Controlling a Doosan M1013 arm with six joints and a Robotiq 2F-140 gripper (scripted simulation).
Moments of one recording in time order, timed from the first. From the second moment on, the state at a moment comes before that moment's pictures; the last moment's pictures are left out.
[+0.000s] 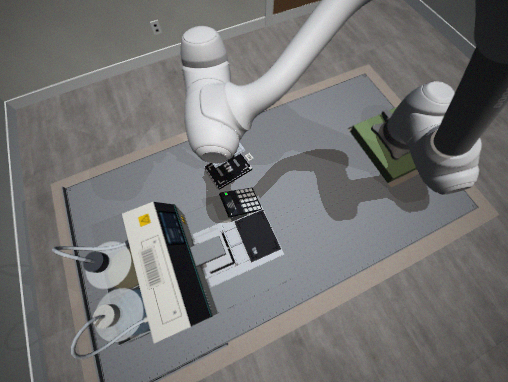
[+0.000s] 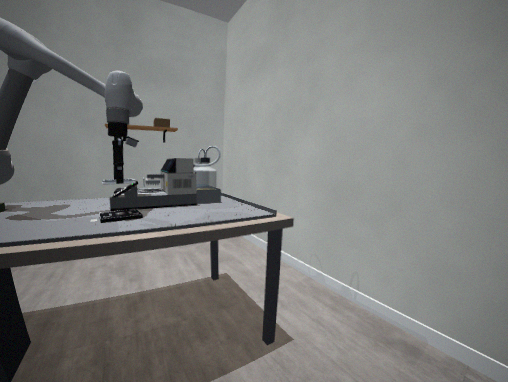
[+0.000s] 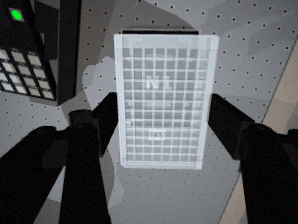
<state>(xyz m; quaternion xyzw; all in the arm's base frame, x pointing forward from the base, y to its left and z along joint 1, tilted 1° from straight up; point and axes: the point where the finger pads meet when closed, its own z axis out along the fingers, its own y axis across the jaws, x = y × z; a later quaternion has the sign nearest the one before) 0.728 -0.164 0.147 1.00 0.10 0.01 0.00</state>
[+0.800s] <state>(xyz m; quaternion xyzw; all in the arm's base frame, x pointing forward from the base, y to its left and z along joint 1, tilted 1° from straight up) 0.727 -0.120 0.170 1.00 -0.06 0.01 0.00</state>
